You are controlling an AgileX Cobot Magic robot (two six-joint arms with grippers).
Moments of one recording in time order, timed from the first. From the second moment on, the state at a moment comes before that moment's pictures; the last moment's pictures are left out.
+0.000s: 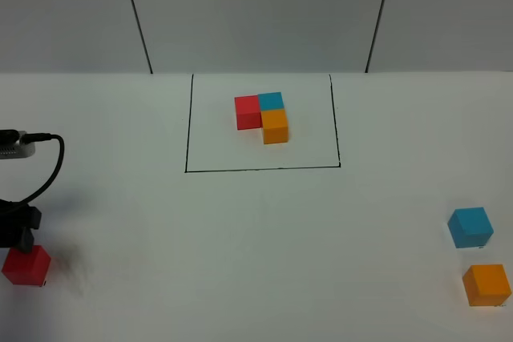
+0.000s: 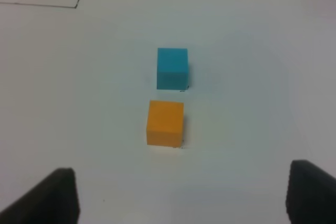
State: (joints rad) left arm 0.12 1.60 -0.87 -0.02 0.65 0.09; right arm 0.05 0.05 -0.50 0.02 1.08 -0.05
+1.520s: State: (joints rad) left arm 0.12 1.68 -0.87 -0.07 0.63 0.12; right arm 0.05 0.05 -0.50 0.02 1.08 -0.05
